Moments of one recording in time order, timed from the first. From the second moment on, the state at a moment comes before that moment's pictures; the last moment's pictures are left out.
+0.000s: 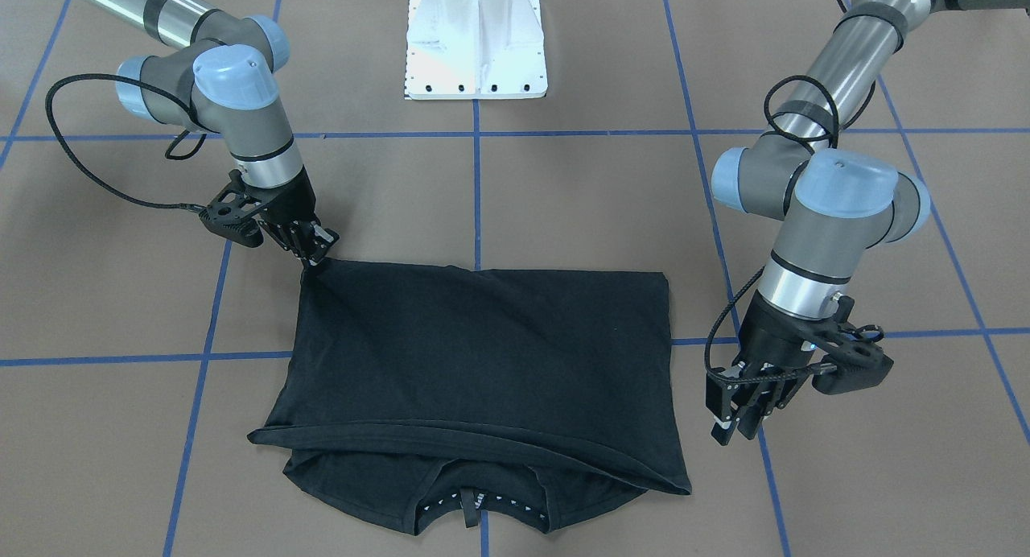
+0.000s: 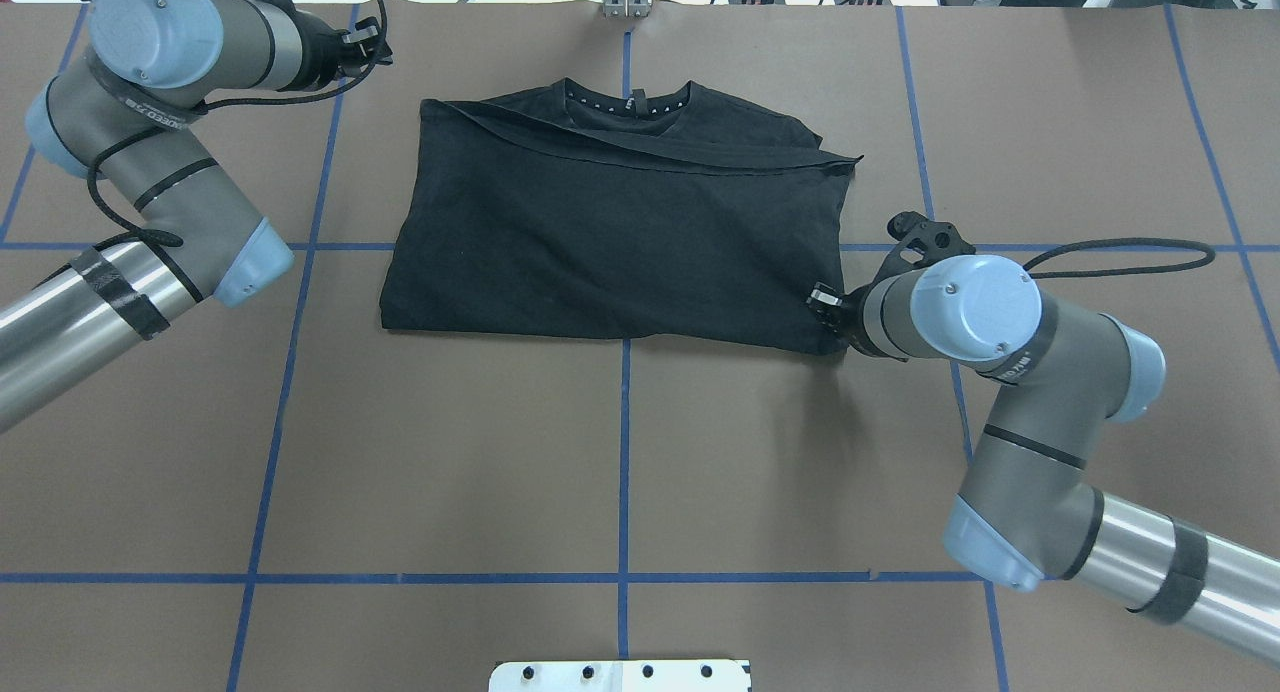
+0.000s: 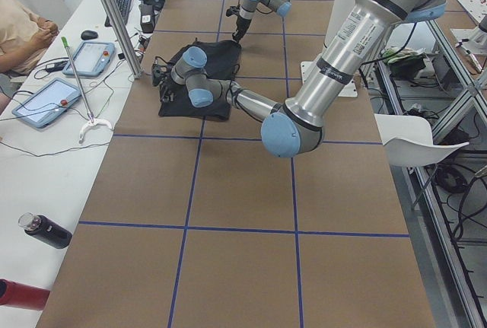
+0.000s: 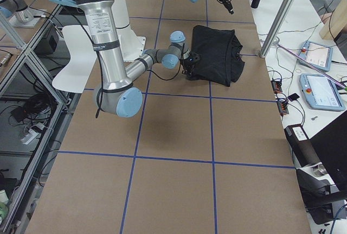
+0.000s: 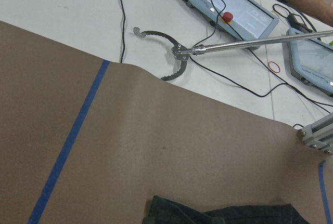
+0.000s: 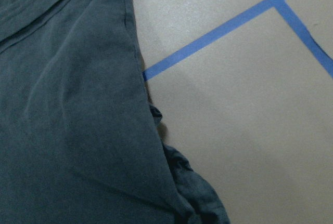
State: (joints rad) left arm -0.92 -2.18 -1.28 -2.39 -1.72 -1.34; right arm 0.56 -1.29 1.79 -1.19 1.66 1.72
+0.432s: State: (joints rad) left arm -0.92 -2.18 -1.29 -2.38 -1.73 -1.35; right arm 0.55 -1.45 1.99 -1.19 1.78 1.73
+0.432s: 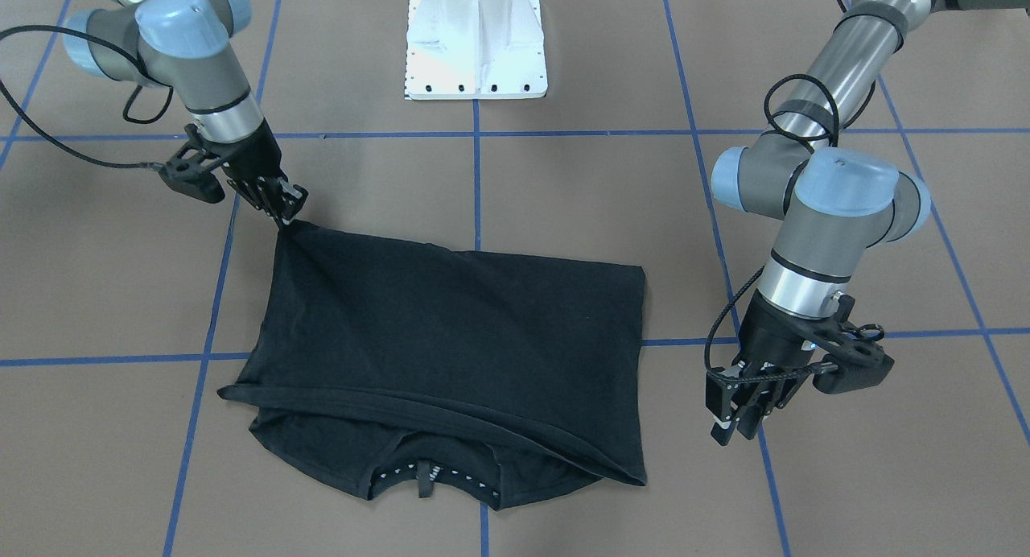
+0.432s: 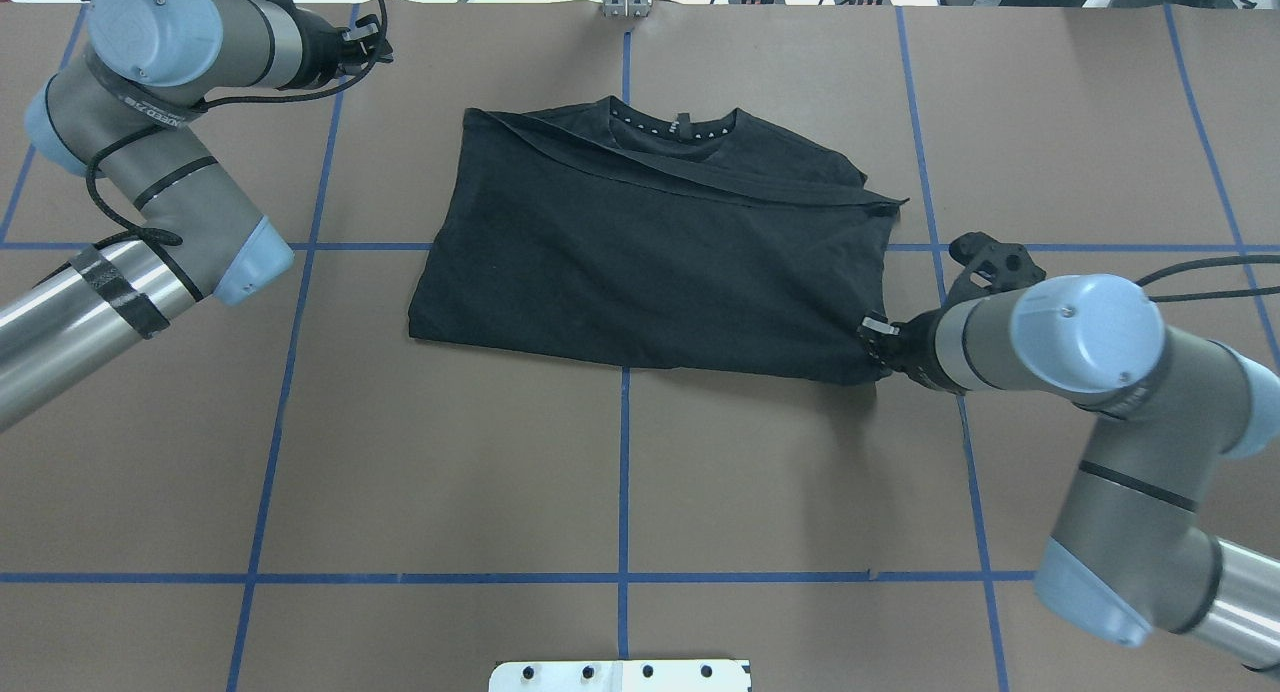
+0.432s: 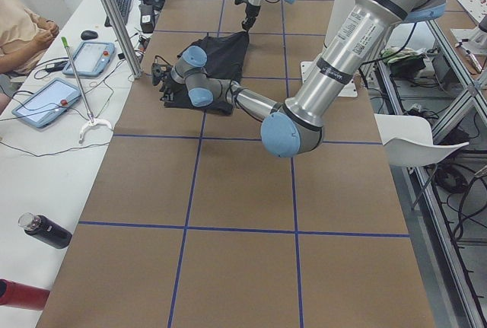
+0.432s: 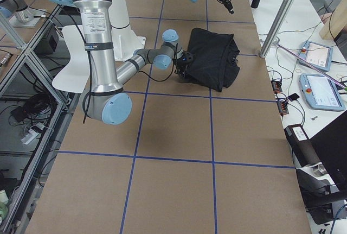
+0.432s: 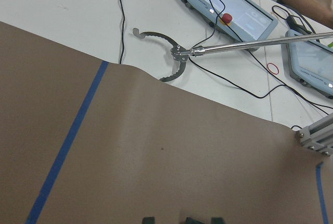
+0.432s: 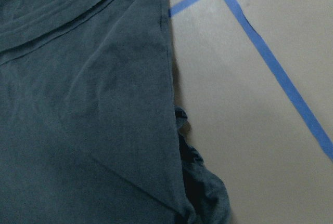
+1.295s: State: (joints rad) left arm -0.92 -2.14 -1.44 -2.38 -1.84 -1.39; right arm 0.23 -1.54 2.15 -1.17 2.20 1.85
